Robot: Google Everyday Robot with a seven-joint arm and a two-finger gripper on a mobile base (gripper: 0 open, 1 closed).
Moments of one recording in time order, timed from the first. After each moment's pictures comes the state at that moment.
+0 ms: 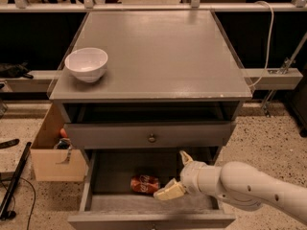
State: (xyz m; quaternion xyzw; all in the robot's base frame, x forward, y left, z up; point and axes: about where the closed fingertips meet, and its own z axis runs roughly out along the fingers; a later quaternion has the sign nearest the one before) arm 0.469 -0.055 0.560 -0.42 0.79 0.21 0.40
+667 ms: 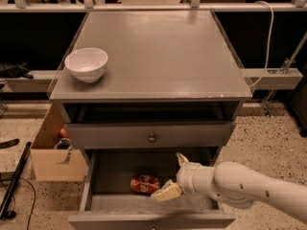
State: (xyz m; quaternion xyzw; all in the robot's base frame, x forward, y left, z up) arm 0.472 -0.044 0.539 -0.43 0.79 0.22 0.39
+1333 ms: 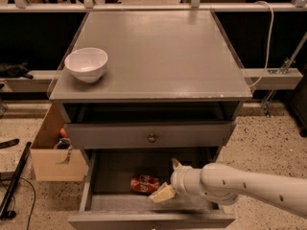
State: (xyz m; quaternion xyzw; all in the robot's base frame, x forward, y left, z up) arm 0.493 -0.035 0.462 -0.43 0.80 0.21 0.35
